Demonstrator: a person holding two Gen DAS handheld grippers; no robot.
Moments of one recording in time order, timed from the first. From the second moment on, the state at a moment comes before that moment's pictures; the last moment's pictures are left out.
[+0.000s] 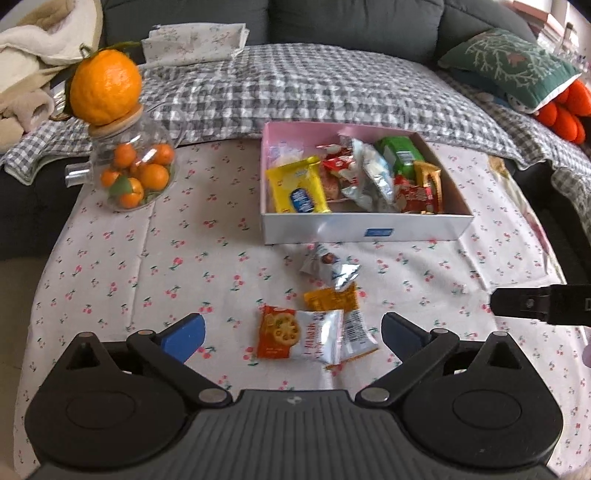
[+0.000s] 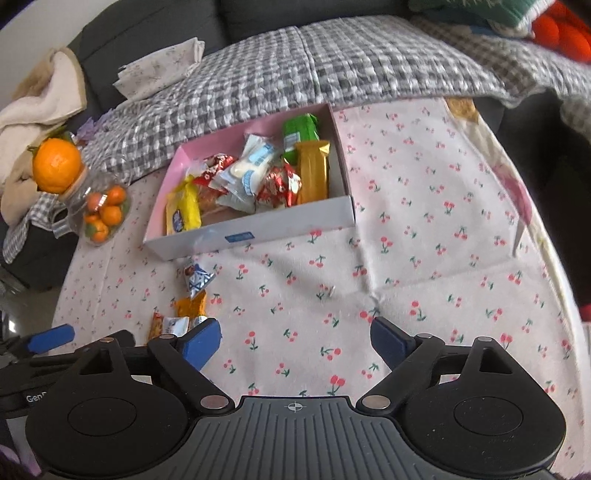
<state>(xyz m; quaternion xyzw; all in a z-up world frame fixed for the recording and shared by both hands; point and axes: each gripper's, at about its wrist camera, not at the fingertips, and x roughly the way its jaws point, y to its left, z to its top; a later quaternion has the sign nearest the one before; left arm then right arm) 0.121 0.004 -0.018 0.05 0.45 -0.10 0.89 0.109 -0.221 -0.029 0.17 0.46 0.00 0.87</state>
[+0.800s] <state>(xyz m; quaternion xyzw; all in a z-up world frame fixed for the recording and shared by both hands) 0.164 0.047 -0.070 -0.14 0.53 -0.03 0.84 0.159 -0.175 -0.064 0.16 0.43 0.09 0.88</state>
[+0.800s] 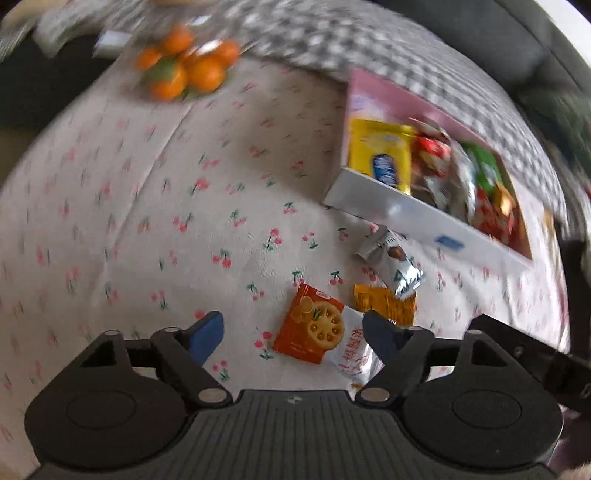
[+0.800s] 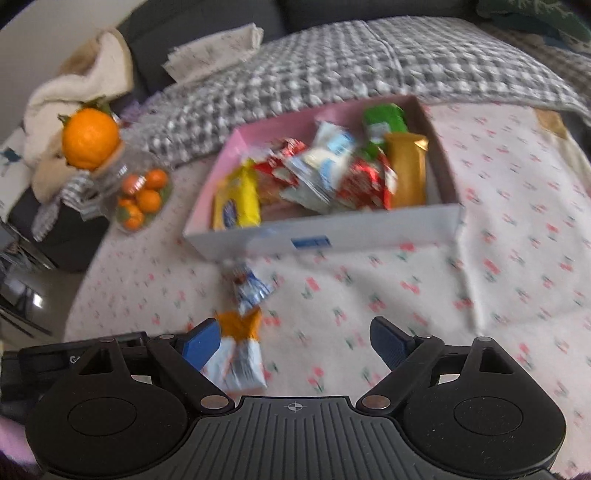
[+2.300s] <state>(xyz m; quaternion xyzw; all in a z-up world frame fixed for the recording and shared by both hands) 0.164 0.014 -0.077 -0.11 0.53 0.03 0.84 0.182 -0.191 -0.090 0.13 0.47 0.07 0.87</state>
